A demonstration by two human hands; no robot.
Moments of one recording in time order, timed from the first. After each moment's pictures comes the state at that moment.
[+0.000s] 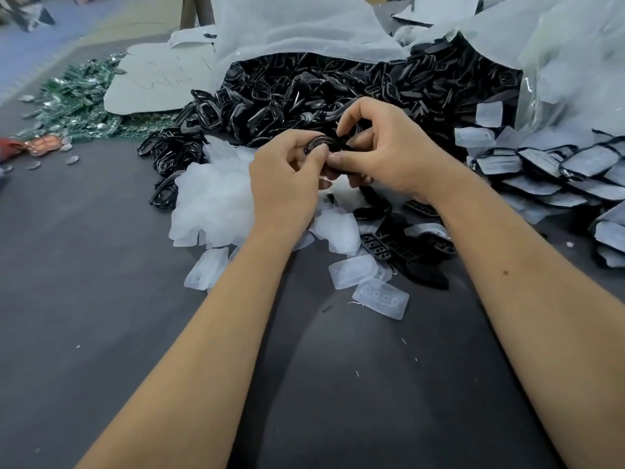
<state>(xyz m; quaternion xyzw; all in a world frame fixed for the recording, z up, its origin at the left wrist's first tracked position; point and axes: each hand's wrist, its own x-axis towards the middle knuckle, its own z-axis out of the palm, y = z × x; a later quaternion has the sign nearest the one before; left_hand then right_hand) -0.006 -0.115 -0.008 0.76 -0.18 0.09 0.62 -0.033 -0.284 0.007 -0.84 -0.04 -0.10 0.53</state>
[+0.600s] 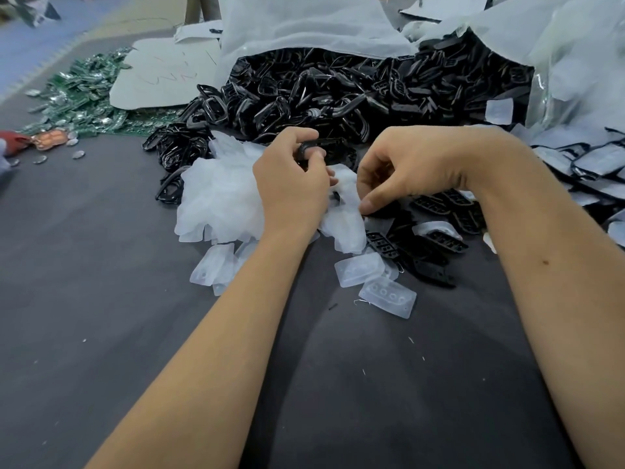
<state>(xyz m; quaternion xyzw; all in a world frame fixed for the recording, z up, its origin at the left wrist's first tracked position) -0.005 -0.120 -0.017 0.77 -0.14 0.12 0.61 -0.044 -0.294 0.041 -0.95 -0.05 0.16 0.26</state>
